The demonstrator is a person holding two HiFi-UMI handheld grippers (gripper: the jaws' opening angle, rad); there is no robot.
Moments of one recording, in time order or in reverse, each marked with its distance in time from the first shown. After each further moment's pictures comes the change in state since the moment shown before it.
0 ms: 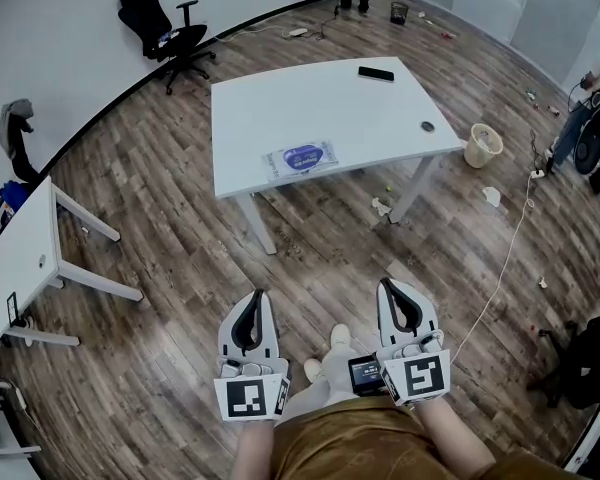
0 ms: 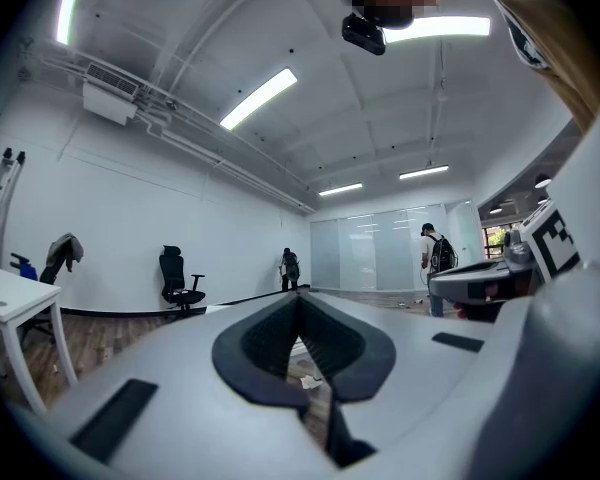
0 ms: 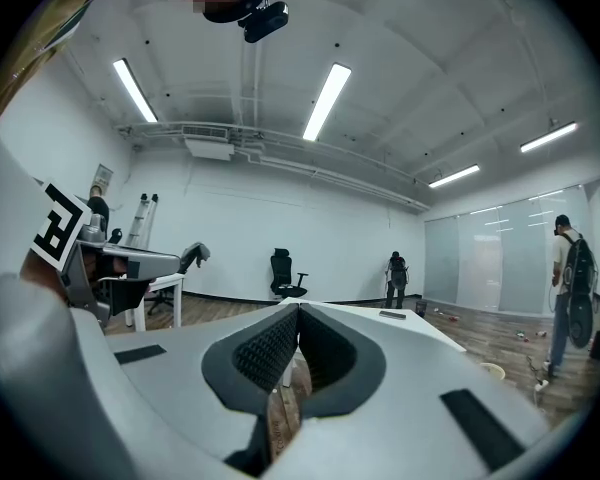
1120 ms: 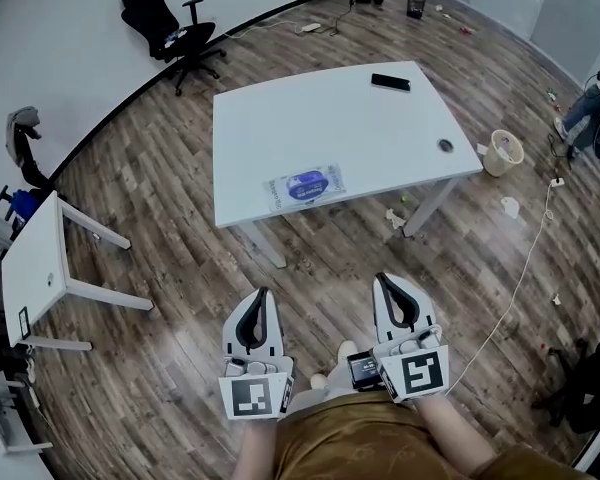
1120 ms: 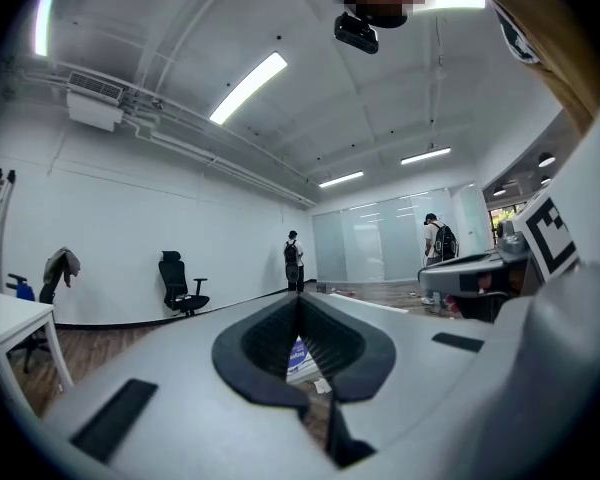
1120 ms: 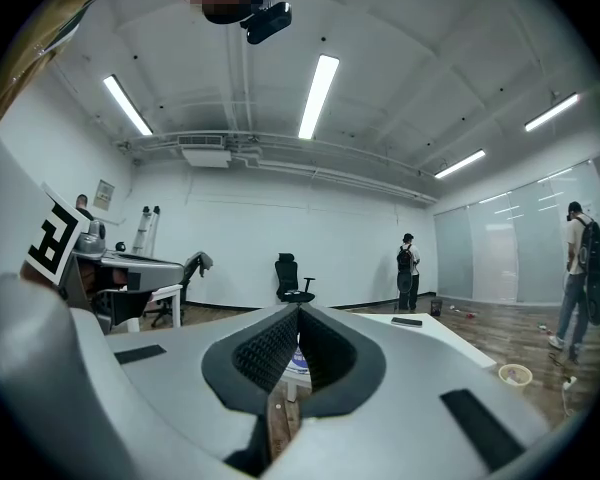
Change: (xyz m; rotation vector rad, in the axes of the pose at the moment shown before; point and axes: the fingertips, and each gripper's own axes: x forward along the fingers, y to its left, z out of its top) left arm 0.125 0.006 0.009 0.054 0.035 0.037; right arm 0.116 -0.064 0.004 0.053 -0.022 0.067
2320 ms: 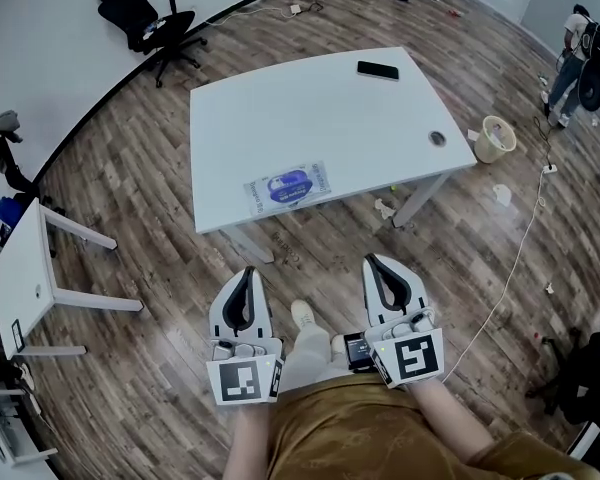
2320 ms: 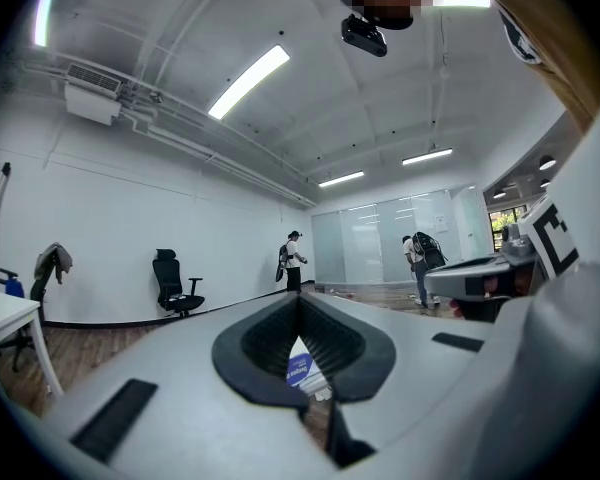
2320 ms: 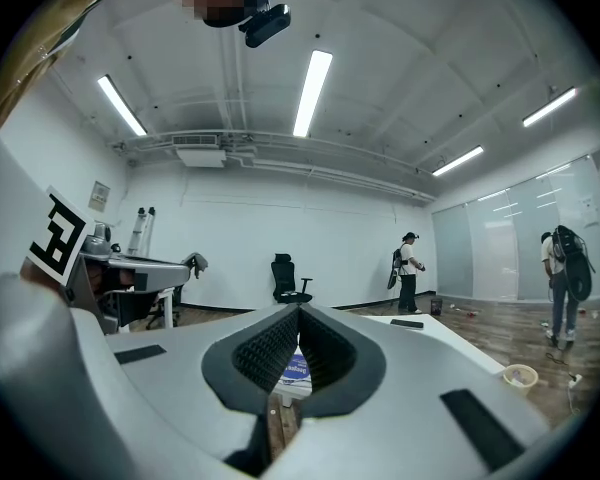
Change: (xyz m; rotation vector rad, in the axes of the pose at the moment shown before) left arm 0.075 0.005 -0.003 0.004 -0.002 -0.021; right arm 0.053 -0.041 -0.009 0.018 -0.005 -0.006
